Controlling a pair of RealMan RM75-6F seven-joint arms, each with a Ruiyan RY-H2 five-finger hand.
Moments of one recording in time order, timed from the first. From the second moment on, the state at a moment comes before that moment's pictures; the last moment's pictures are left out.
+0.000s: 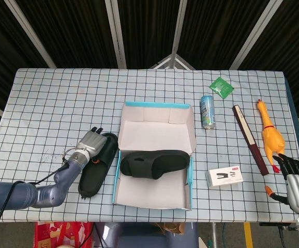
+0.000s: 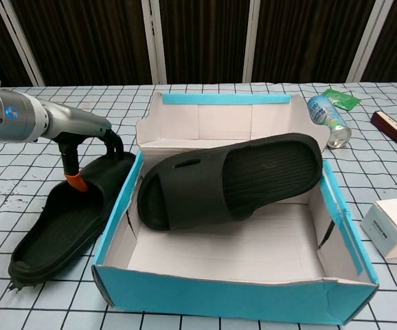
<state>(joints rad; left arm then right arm) -1.21 -1.37 0.09 -1.67 0.33 0.83 0.71 0.05 -1.06 0.06 -1.71 -1.41 1.43 -0.02</state>
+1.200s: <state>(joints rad) -1.17 -1.21 0.07 -1.81 0.45 0.96 0.72 0.05 -1.06 0.06 -1.72 -1.40 1.42 -0.04</state>
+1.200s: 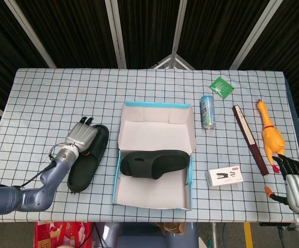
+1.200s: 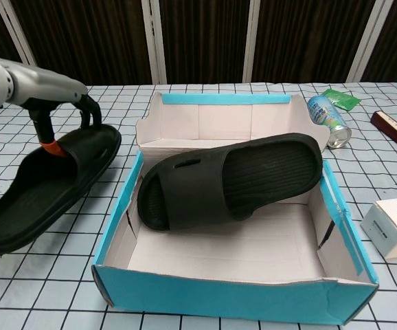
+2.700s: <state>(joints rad) -1.15 -1.11 -0.01 -2.30 1.36 1.06 1.70 0.04 -1.05 0.06 -1.71 -1.41 1.43 0.00</state>
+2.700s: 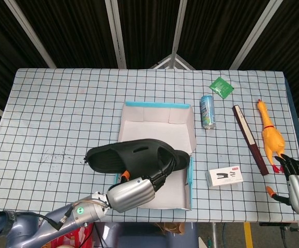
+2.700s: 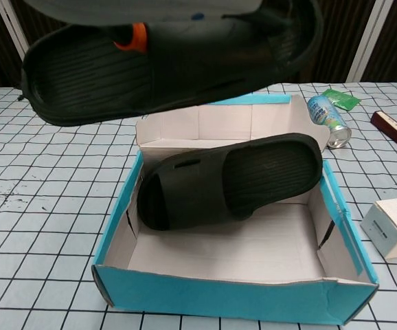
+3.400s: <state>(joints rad) -1.24 -1.44 -0.02 -2.17 1.16 1.02 1.87 0.03 -1.04 0.07 -1.70 -1.42 1.45 0.04</state>
